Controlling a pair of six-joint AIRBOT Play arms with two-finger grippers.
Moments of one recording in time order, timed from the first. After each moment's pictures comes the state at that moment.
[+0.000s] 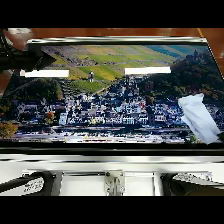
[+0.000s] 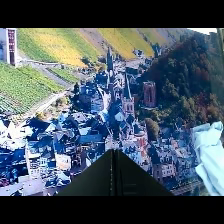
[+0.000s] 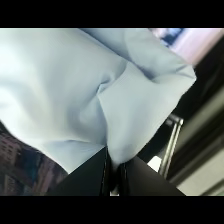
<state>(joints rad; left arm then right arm) 0.05 -1.32 1.58 0.79 -1.10 -1.49 -1.12 -1.45 1.08 -1.18 1.33 1.47</state>
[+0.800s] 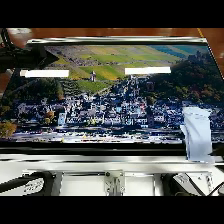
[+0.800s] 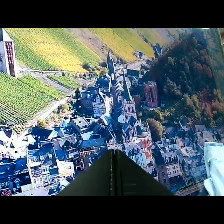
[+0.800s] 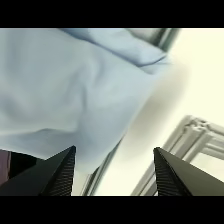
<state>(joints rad) 0.03 -1.32 1.58 0.80 -1.08 -1.41 -1.20 -1.07 0.77 -1.46 1.26 1.53</state>
